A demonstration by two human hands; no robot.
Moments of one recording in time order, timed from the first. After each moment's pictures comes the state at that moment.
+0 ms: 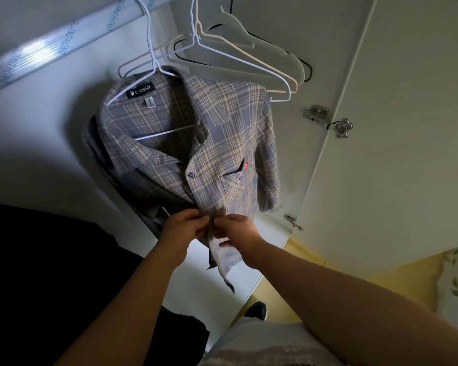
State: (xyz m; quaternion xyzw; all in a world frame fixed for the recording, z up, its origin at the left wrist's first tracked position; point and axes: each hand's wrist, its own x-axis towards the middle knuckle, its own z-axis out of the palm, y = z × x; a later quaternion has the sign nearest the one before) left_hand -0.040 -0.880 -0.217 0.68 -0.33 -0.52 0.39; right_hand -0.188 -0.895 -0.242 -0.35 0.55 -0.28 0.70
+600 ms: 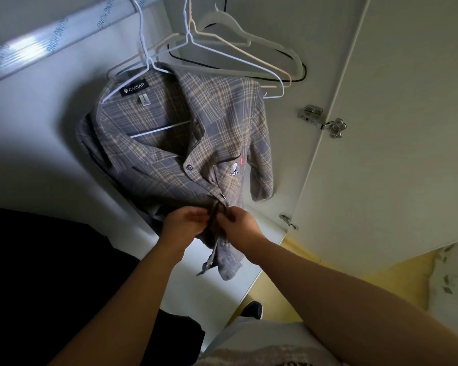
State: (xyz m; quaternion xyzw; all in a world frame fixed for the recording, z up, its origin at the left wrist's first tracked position) left_hand -0.047 -0.889 -0.217 0.69 -0.38 -0.51 0.35; right_hand -0.202 -0.902 -0.245 -0.54 0.59 -0.25 0.54
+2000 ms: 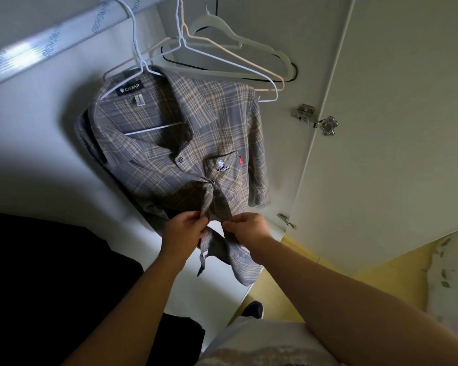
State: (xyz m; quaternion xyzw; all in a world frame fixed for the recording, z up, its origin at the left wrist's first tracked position) left_hand -0.048 -0.871 -0.225 0.72 -0.45 -0.42 0.32; right_hand -0.217 -0.897 -0.253 -0.37 0.65 -0.28 0.60
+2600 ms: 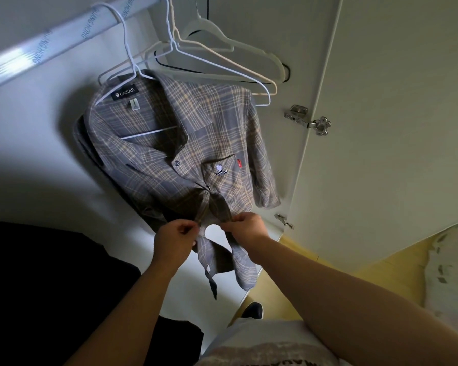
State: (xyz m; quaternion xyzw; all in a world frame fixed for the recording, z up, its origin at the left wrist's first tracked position) left_hand -0.040 -0.864 -0.236 0.76 -0.50 -0.32 0.26; right_hand -0.222 -0.899 -0.249 -0.38 0.65 -0.28 0.59
